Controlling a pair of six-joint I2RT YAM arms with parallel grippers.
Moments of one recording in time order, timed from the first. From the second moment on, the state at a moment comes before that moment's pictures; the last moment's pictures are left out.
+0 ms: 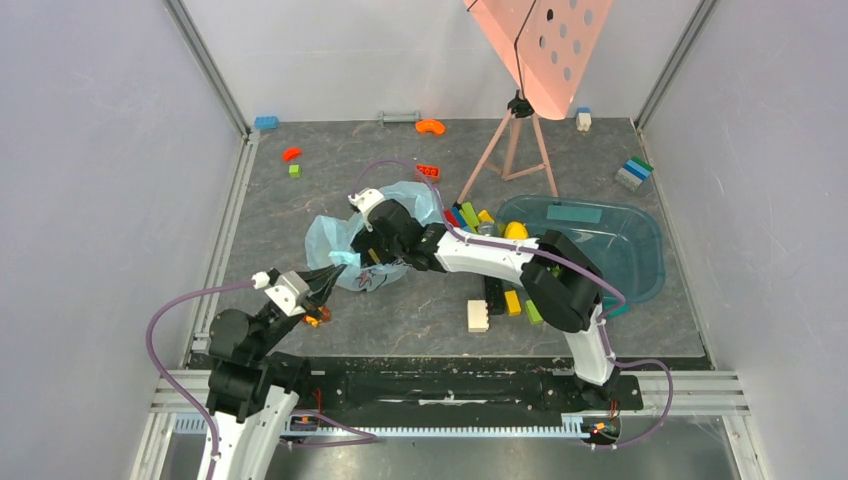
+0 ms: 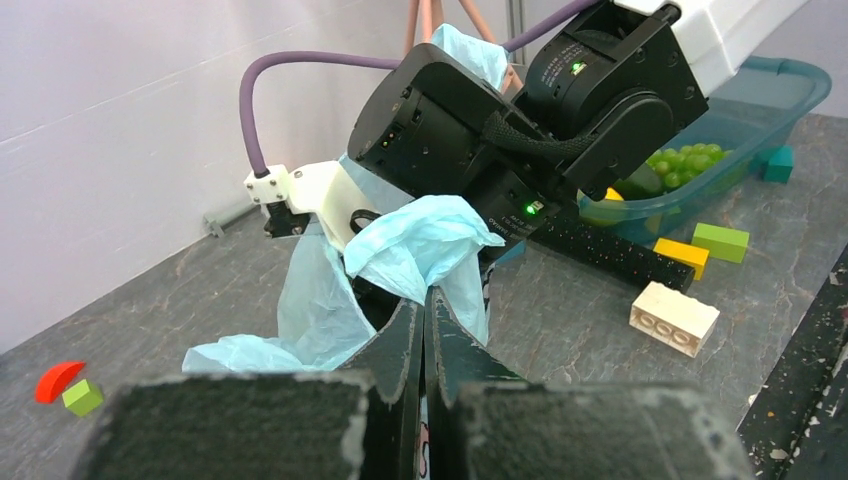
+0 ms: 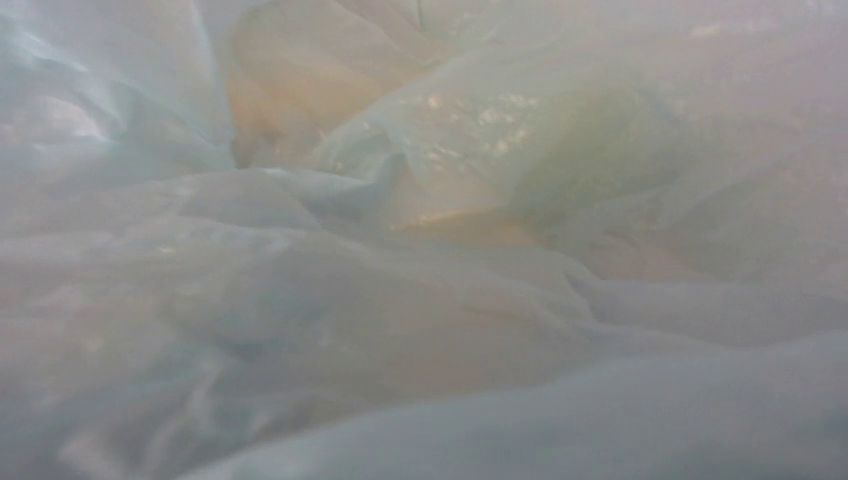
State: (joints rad) left arm -0.22 0.06 0.45 -0.20 0.52 0.11; right arm 1.00 2.04 1.51 -0.13 0.14 0.14
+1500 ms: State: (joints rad) left arm -0.22 0.13 0.45 -0.23 0.43 0.13; right arm 0.96 1.82 1.33 -0.07 0.13 0.16
